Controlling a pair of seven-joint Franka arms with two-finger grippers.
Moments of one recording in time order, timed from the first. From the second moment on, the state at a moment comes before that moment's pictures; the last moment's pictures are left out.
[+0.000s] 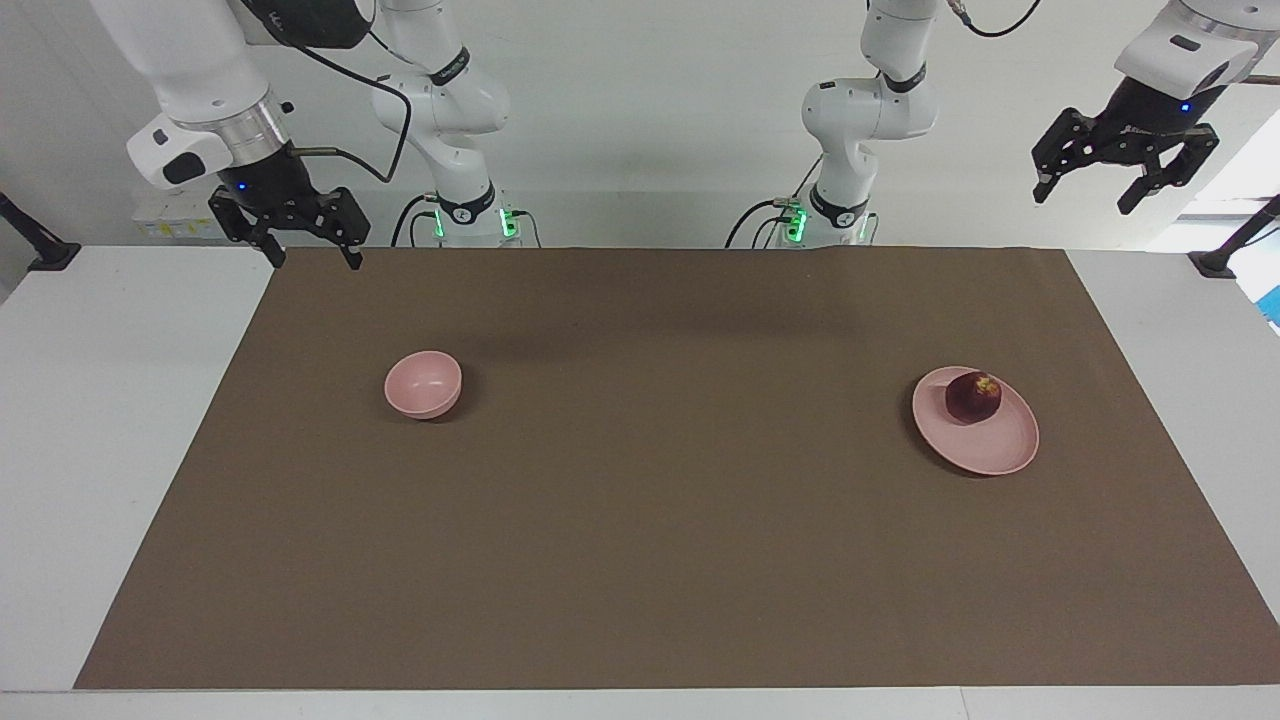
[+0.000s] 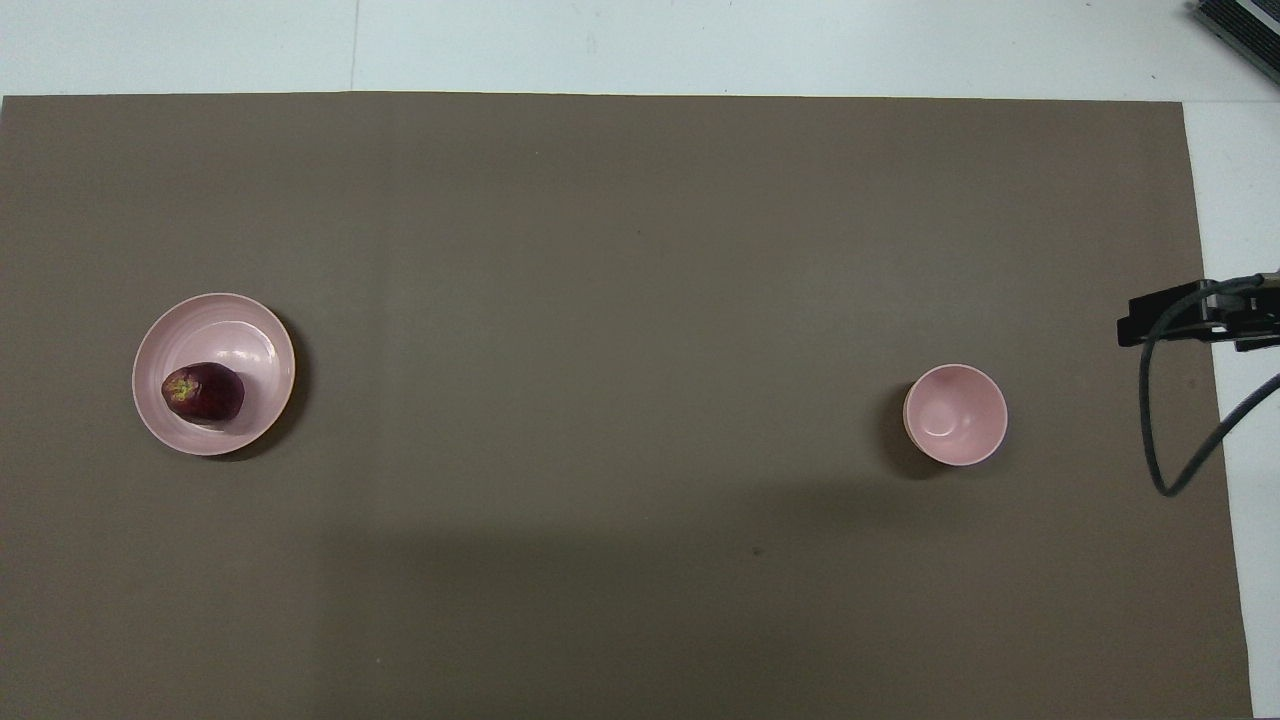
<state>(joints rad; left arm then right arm) -0.07 -0.01 0.10 -1.34 -0.01 1.33 0.28 -0.03 -0.02 -0.01 -1.56 0.01 1.55 0.02</state>
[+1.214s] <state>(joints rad) -0.07 -0.04 0.09 -1.45 -0.01 1.46 0.28 -0.03 -0.02 -0.01 -1.56 0.01 1.55 0.02</state>
